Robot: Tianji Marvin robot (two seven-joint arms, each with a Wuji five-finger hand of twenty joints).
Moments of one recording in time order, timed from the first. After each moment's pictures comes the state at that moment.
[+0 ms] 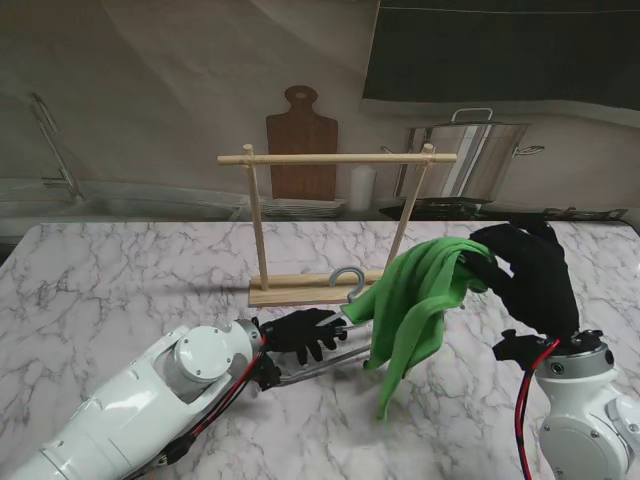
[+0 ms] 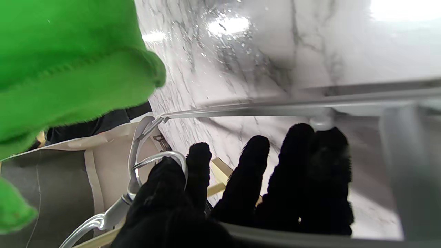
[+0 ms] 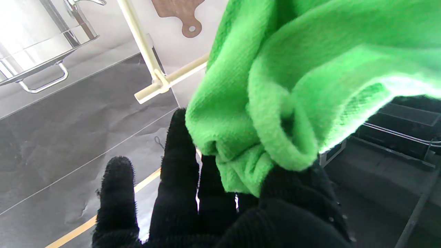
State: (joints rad) left arm 1.24 -1.11 -0.83 -1.40 0.00 0.04 -0.35; right arm -1.94 -1.17 1.65 -2.02 -0.74 -0.43 -0.43; left_hand 1.14 0.13 -0.05 -0.03 0.36 0.14 0.63 1.18 0.80 0.36 0.12 0.32 0.71 0.43 0.39 0.39 0.49 0.38 1.35 0.45; right_hand 0.96 -0.05 -0.07 -0.08 0.80 0.00 0.89 0.75 0.86 0.02 0.70 0.55 0.87 0.04 0.34 0.37 0.15 0.34 0.75 0.19
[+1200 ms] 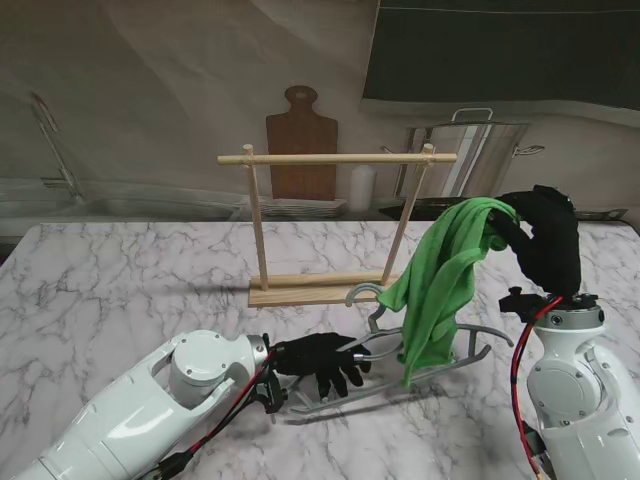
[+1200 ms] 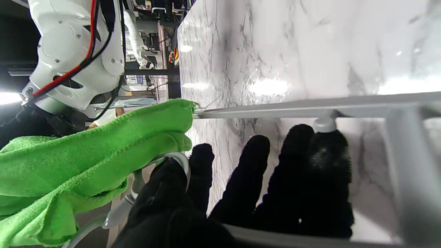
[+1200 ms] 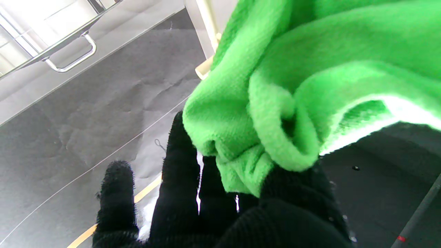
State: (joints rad) left arm 1.27 -1.10 -0.81 -1.44 -0.23 0.03 -0.57; right arm -1.65 -1.19 1.61 -1.66 -0.68 -0.52 -0.56; left_hand 1.14 0.13 -0.05 -0.03 0.36 0.17 0.62 1.18 0.81 0.36 0.12 0.33 0.71 0.43 0.39 0.38 0.48 0.38 1.35 0.45; right_hand 0.96 -0.05 -0.07 -0.08 0.80 0.00 0.89 0.74 0.85 0.01 0.70 0.55 0.85 0.02 0.34 0.37 0.13 0.34 0.69 0.19
